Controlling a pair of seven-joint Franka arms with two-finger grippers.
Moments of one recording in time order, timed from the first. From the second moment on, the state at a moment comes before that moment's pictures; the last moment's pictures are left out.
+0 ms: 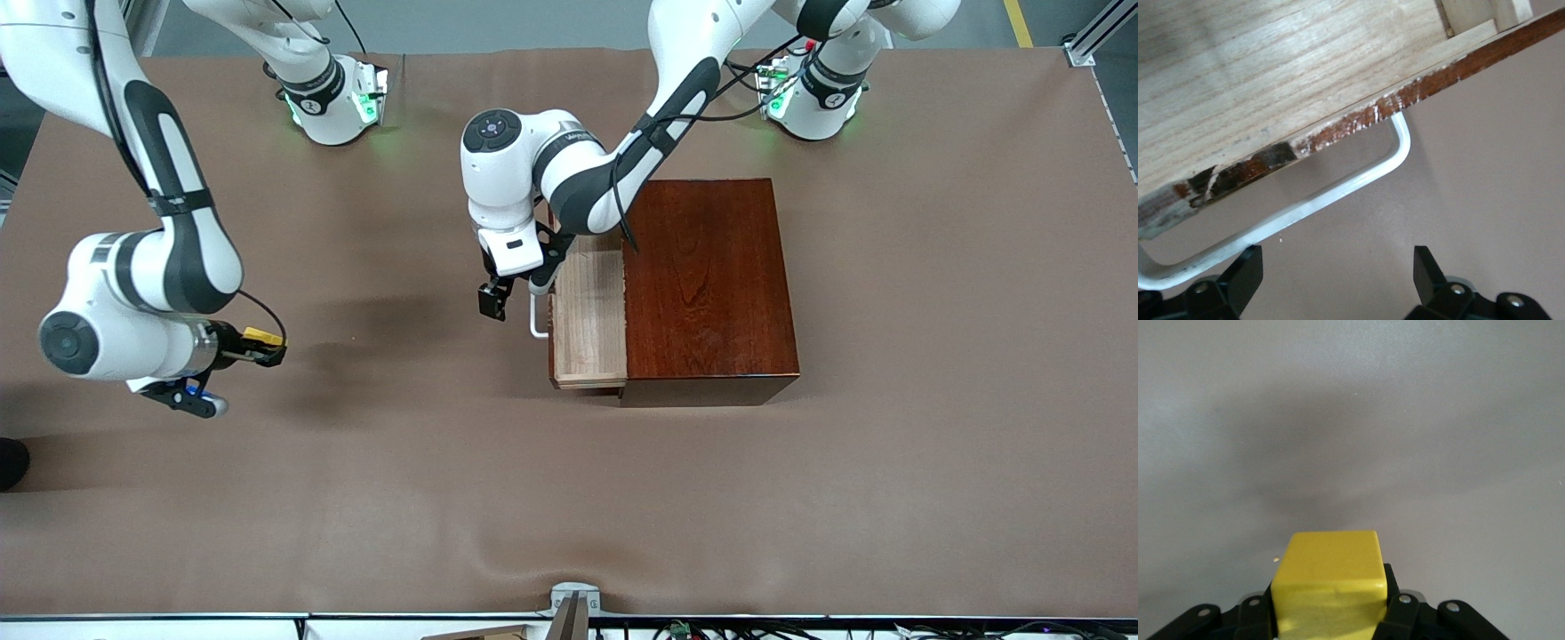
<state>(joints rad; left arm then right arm) -0.92 0.80 -0.06 -1.22 0.22 2.17 -2.20 -0.06 0.43 0.05 -1.83 0.03 2.01 0.26</state>
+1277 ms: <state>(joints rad) -0.84 0.78 -0.06 -1.21 0.22 1.99 -2.19 -0.21 0.49 0.04 -2.02 -0.02 2.33 0.01</state>
